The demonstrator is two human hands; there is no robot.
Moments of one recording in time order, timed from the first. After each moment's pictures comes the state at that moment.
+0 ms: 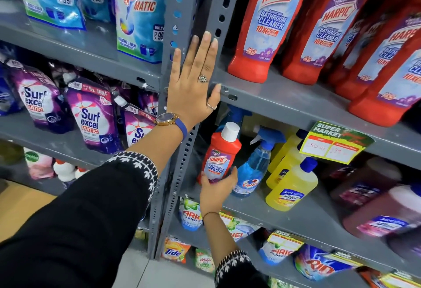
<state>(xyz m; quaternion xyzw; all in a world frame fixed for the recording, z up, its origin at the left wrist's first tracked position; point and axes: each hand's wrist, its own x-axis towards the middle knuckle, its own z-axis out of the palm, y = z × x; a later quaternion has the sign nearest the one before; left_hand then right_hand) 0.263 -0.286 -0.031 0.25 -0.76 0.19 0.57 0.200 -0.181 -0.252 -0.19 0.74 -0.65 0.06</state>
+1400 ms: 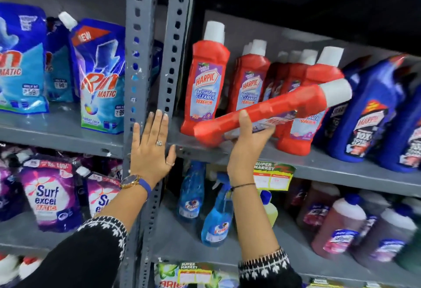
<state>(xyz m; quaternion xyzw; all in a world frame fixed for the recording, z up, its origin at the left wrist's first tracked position) 0.264 -0.290 -0.036 0.23 -0.77 0.17 0.57 0.163 -0.133 0.052 -0.27 0.42 -0.86 -0.05</state>
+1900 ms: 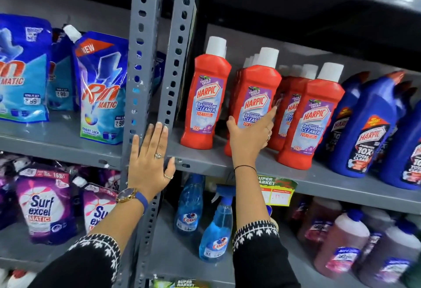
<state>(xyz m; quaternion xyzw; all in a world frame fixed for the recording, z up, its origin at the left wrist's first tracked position) 0.263 -0.291 -0.036 0.23 -0.76 0.18 0.58 0.110 -0.171 0.074 -0.24 0.71 -0.61 -0.27</state>
